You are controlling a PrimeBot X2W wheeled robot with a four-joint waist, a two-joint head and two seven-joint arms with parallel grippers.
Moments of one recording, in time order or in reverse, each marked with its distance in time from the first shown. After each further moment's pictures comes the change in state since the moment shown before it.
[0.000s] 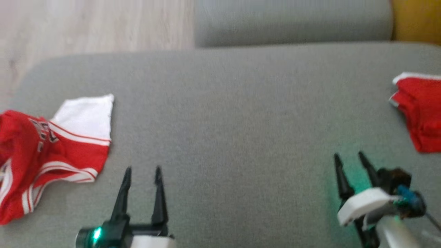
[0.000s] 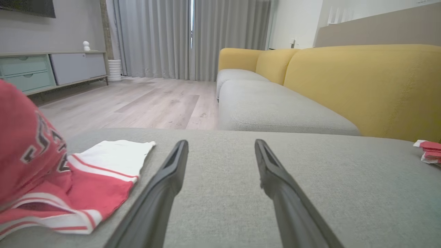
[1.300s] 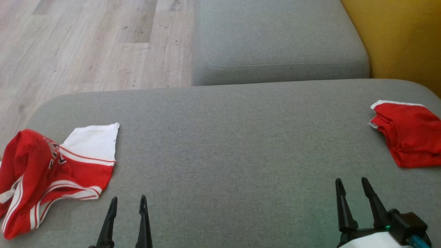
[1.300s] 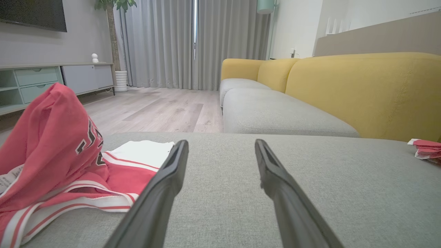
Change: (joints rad) left arm 0.160 0.002 0.138 0.016 0.037 -0.107 0.000; right arm 0.384 0.104 -0.039 -0.478 0.006 0.000 -0.012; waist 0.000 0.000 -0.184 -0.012
